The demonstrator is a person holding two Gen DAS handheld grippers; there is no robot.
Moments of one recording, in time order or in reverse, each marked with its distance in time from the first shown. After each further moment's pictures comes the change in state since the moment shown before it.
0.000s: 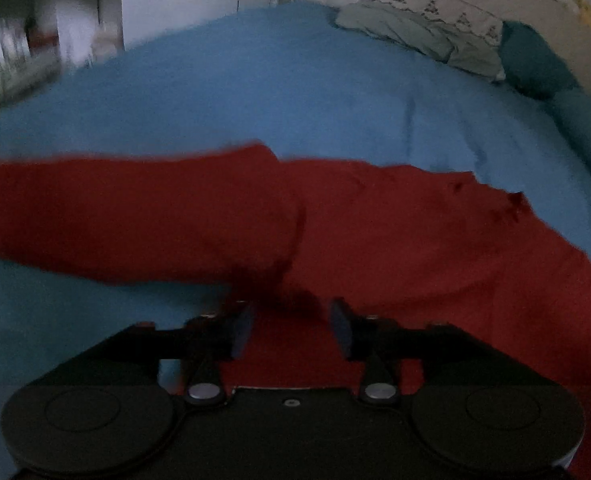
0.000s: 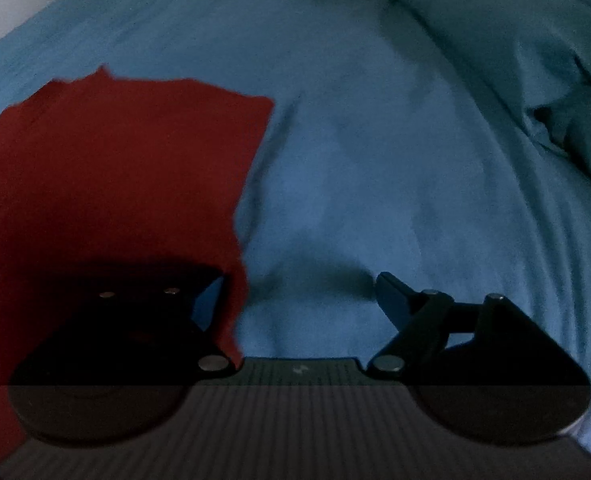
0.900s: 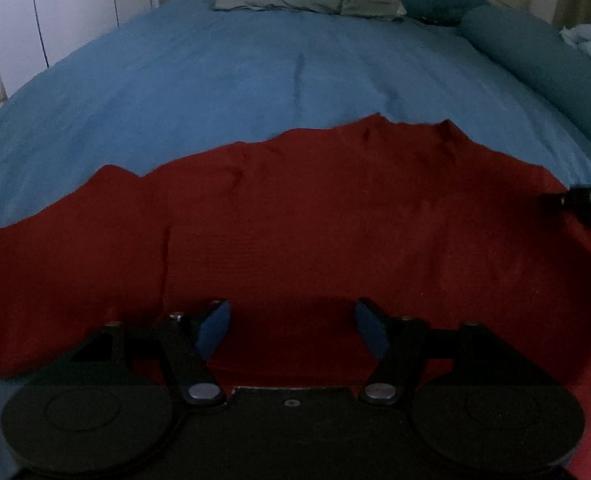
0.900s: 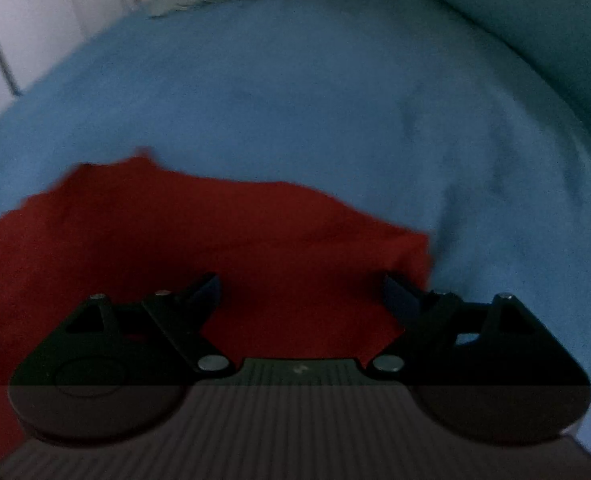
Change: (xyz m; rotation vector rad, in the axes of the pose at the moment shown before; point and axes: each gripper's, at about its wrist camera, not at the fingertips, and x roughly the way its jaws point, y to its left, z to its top) left arm 0.058 -0.056 0.008 0.266 0.058 -0.176; right arm 0.092 0.043 0.085 0.145 -0.086 0.152
